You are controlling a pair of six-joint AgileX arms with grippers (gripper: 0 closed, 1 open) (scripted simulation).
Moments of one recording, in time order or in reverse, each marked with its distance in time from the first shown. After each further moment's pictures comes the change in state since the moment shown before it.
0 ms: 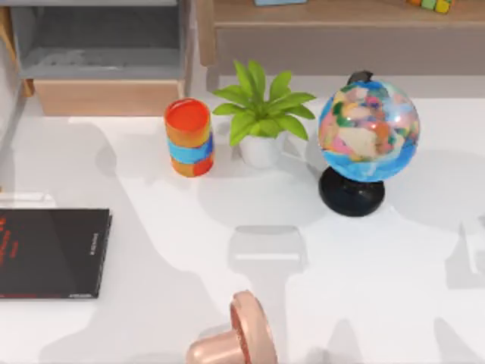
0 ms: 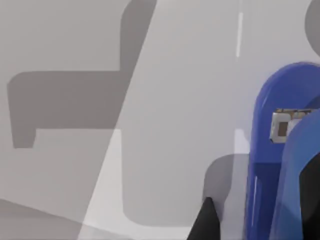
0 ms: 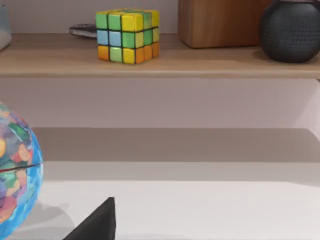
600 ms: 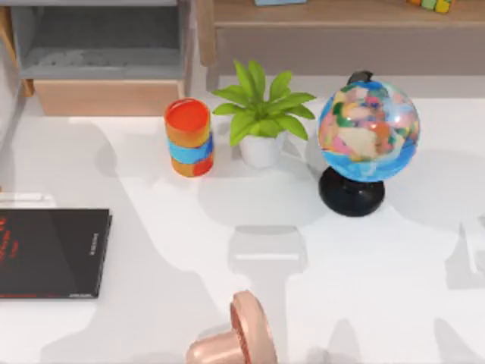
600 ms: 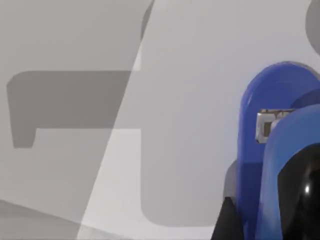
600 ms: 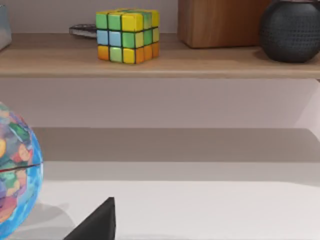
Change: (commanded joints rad) left arm 0.000 0.000 0.000 0.000 0.000 0.000; right arm 0.000 0.000 0.000 0.000 0.000 0.000
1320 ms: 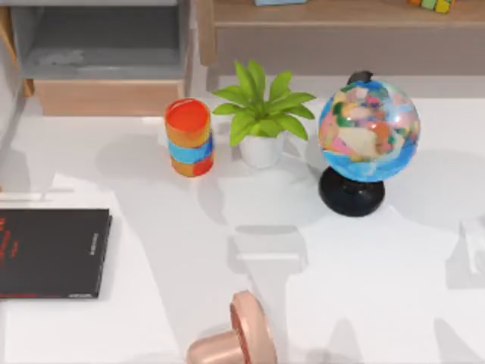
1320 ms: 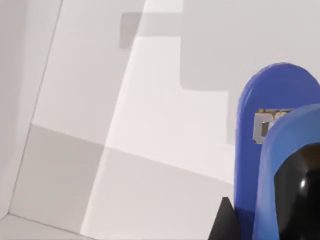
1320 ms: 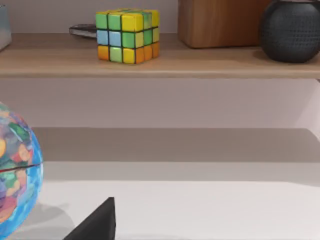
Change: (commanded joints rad) left arm -0.030 -0.312 -0.179 0.052 -0.020 0.027; right arm 0.000 0.000 0.000 0.000 0.000 0.000
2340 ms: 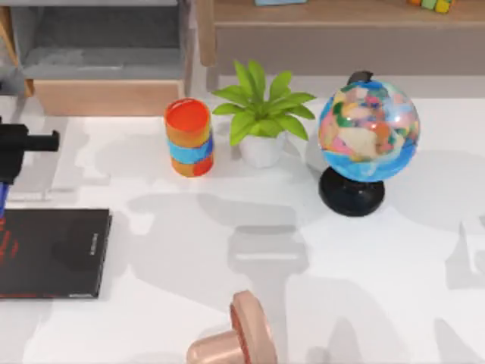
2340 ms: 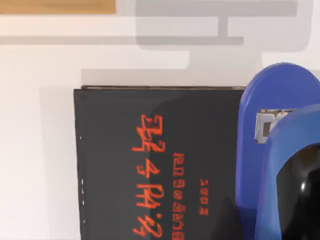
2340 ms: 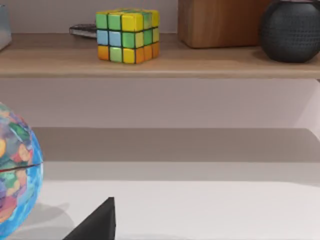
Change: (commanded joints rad) left arm -0.303 -0.674 -0.997 0.233 -0.005 -0.028; right arm 0.000 0.000 0.000 0.000 0.000 0.000
